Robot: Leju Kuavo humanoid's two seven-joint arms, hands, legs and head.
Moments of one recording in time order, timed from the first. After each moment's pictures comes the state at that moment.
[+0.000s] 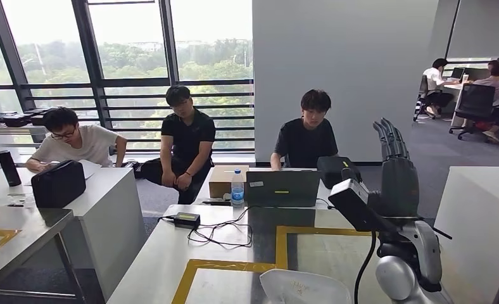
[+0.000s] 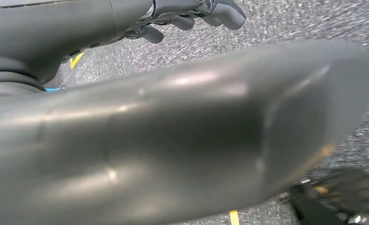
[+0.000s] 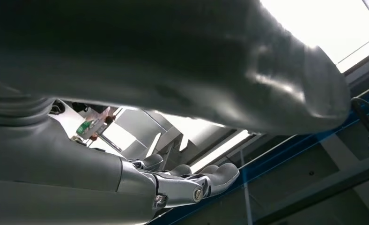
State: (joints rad) left arm -0.09 -0.06 0.51 -0.17 -0.86 -0.01 0.20; right arm -0.92 -0.10 0.31 -1.13 0.85 -0.21 -0.12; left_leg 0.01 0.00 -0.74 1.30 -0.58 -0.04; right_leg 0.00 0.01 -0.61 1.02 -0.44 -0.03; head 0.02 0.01
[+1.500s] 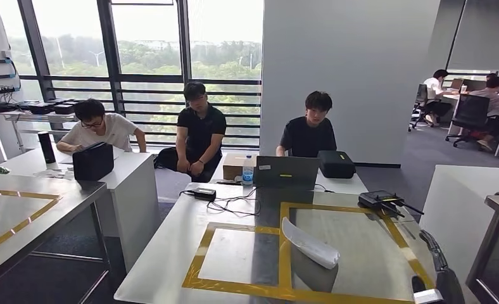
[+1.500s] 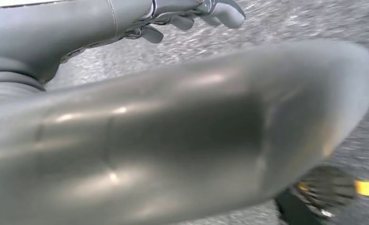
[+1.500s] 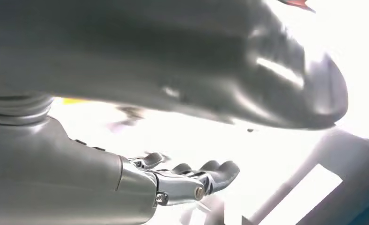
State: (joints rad) left arm -0.05 -0.05 0.57 -0.17 -0.84 -0.04 0.13; right arm -0.44 -0.30 0.14 -1.00 0.27 -0.16 -0.57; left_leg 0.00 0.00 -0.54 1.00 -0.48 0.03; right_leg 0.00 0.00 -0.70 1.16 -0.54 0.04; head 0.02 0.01
